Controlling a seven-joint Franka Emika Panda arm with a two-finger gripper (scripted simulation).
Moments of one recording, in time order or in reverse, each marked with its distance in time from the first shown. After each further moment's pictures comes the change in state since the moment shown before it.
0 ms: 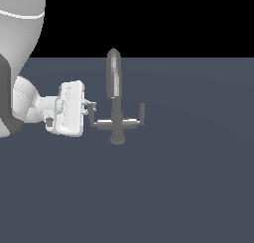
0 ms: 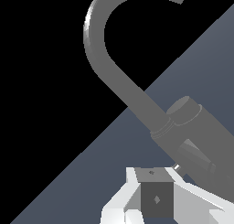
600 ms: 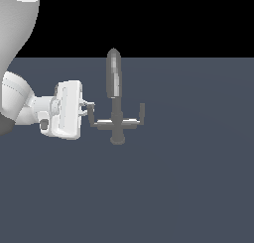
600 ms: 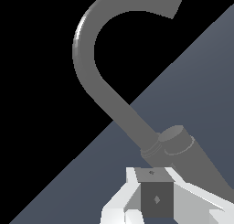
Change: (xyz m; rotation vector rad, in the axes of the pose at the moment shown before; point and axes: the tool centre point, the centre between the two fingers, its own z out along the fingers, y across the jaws) arm 0.024 0.013 0.001 -0.001 -0.007 0.000
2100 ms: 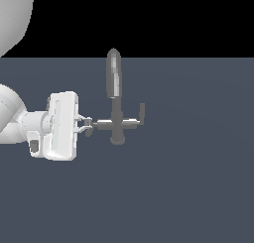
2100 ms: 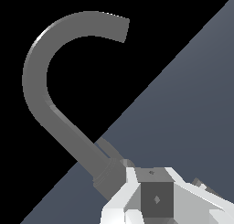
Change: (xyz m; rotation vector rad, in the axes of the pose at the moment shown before) arm 0.030 0.062 0.000 0.001 0.017 0.042
